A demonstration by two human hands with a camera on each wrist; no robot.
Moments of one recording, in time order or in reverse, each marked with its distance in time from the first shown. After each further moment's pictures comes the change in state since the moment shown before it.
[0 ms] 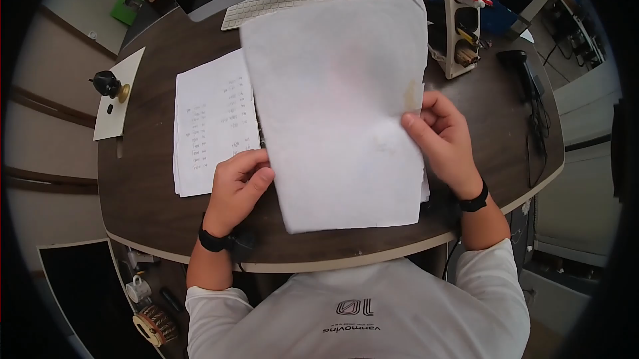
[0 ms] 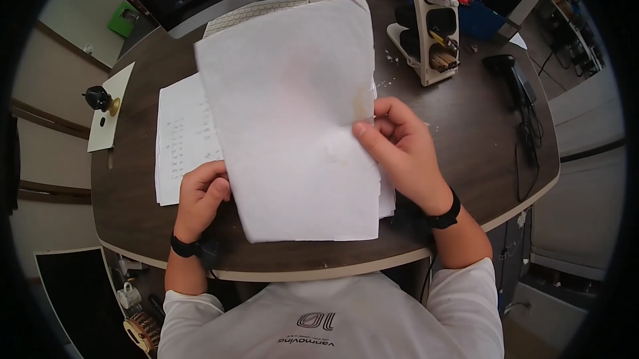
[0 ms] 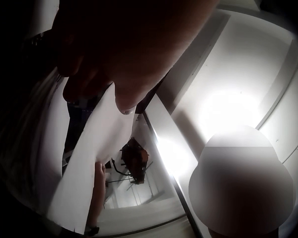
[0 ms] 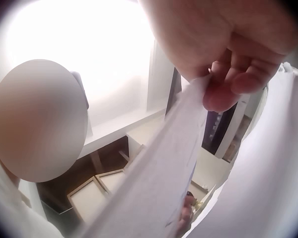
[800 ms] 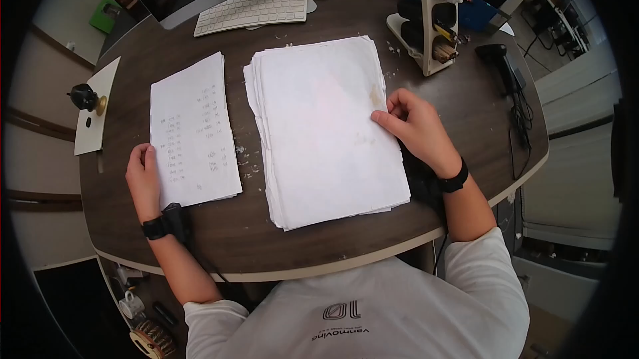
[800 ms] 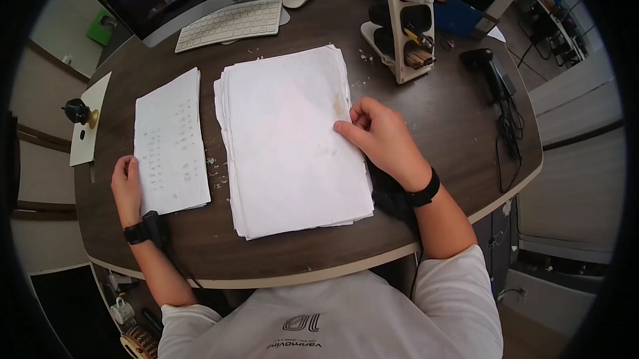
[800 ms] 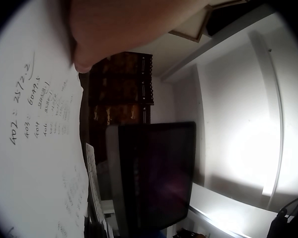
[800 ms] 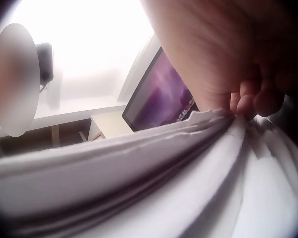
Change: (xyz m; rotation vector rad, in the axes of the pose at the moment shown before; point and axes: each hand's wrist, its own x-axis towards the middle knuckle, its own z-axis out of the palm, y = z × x) left_hand 0.008 -0.076 -0.127 0.643 0.627 -0.293; right_hand 0.023 0.018 -0.028 -0.694 0.083 0.079
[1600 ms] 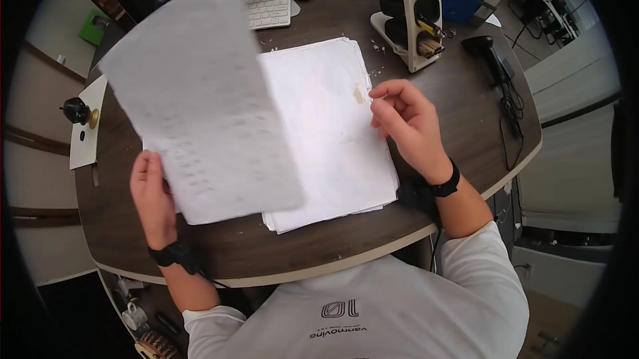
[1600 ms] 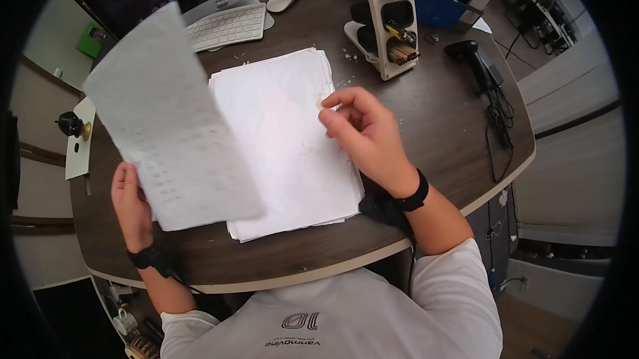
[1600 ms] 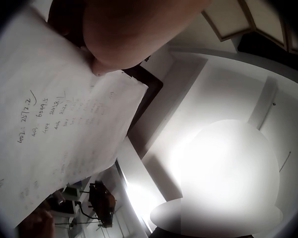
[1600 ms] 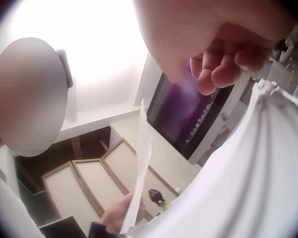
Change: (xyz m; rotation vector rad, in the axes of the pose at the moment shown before) left_hand -0.043 0.077 0.012 -1.020 -0.164 -0.106; right_hand -0.016 -0.023 0.002 0.508 0.038 -0.110
